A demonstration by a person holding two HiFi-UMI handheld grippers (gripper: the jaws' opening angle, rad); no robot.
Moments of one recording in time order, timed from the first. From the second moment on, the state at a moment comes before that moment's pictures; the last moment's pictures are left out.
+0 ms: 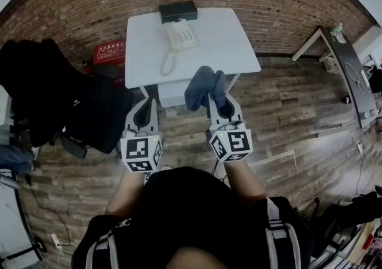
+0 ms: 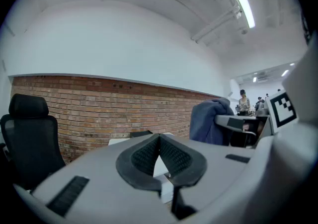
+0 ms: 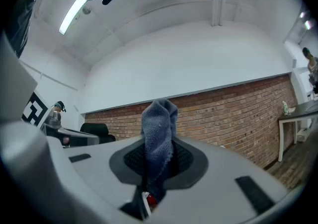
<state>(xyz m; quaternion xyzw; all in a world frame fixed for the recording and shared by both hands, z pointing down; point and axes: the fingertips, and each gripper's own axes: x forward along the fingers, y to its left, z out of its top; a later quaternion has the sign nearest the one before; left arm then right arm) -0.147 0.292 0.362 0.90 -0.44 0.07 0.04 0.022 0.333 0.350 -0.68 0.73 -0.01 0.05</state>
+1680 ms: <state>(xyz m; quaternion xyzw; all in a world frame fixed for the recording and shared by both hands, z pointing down) -0.180 0.177 0.400 0.91 -0.41 0.08 0.06 0.009 0.253 0.357 -0.72 0.69 0.03 0.04</state>
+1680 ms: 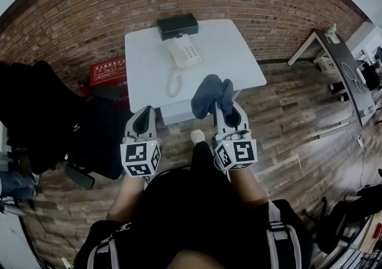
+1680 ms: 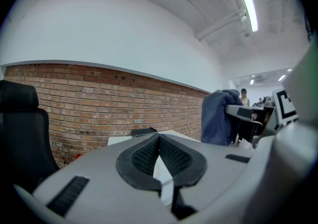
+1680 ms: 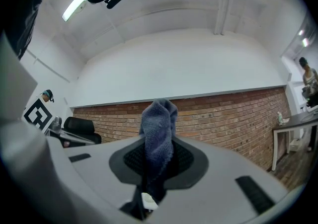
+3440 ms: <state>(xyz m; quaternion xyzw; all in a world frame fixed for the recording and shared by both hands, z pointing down) -0.037 -0.125 0.431 0.81 -0.55 0.13 0.11 0.131 -0.180 0.442 -0.52 0.85 -0.02 -0.09</state>
